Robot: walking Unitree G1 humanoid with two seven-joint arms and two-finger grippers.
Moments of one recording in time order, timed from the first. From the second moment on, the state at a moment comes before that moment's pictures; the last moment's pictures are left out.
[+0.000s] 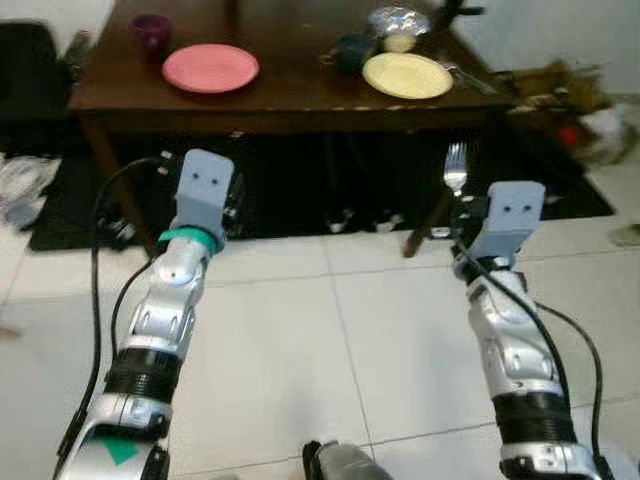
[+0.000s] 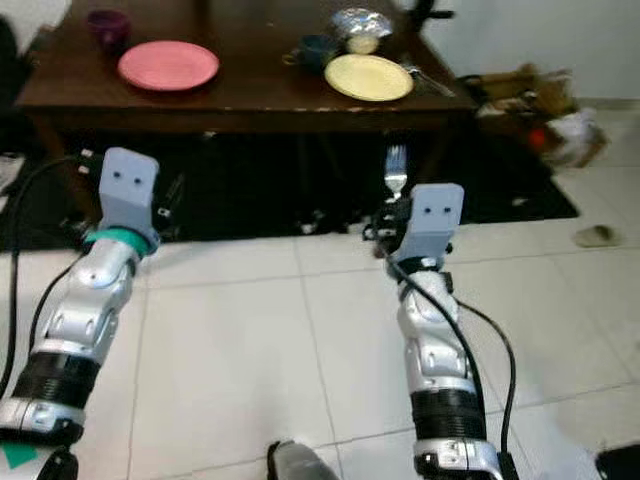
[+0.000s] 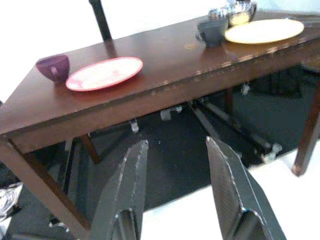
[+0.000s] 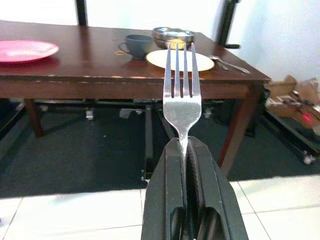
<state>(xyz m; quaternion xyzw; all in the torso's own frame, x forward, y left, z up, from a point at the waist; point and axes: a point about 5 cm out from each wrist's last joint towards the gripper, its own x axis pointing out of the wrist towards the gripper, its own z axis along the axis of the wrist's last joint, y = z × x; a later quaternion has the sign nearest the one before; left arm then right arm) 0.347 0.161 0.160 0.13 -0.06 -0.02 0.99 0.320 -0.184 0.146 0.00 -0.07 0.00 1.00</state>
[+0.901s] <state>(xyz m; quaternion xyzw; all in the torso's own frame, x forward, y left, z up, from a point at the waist) 0.343 0.180 0.188 0.18 -0.12 0.03 0.98 0.336 -0.158 0.174 0.02 -0.11 0.01 0.99</state>
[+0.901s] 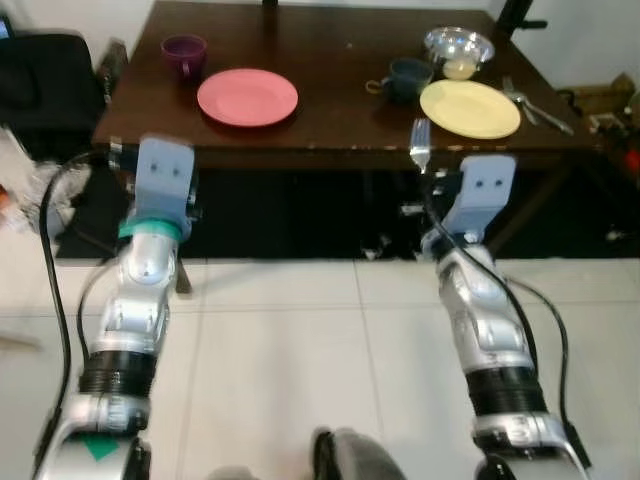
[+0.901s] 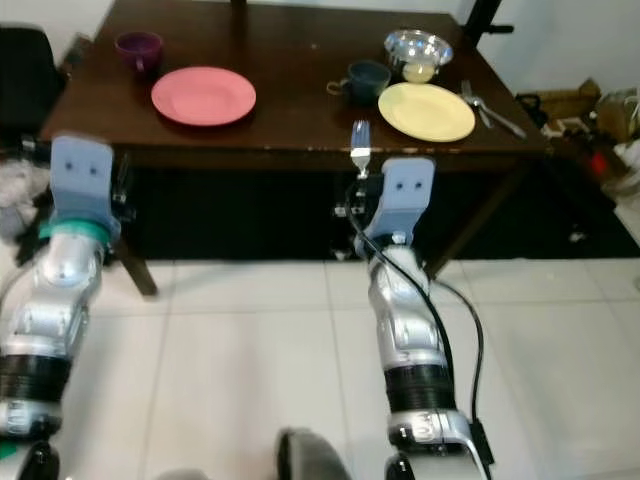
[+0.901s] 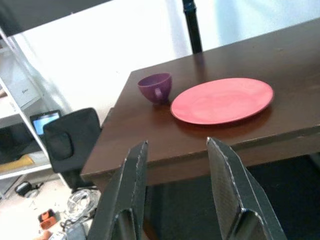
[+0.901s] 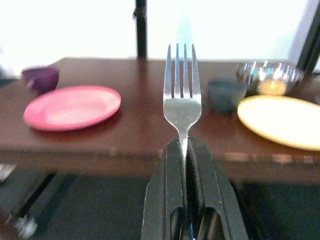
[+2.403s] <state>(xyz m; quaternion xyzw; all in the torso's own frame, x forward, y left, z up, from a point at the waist) 0.356 0.123 0.203 0.13 -0.15 -0.13 0.97 0.324 -0.186 0.190 -0.03 -0.12 -0.09 0.99</state>
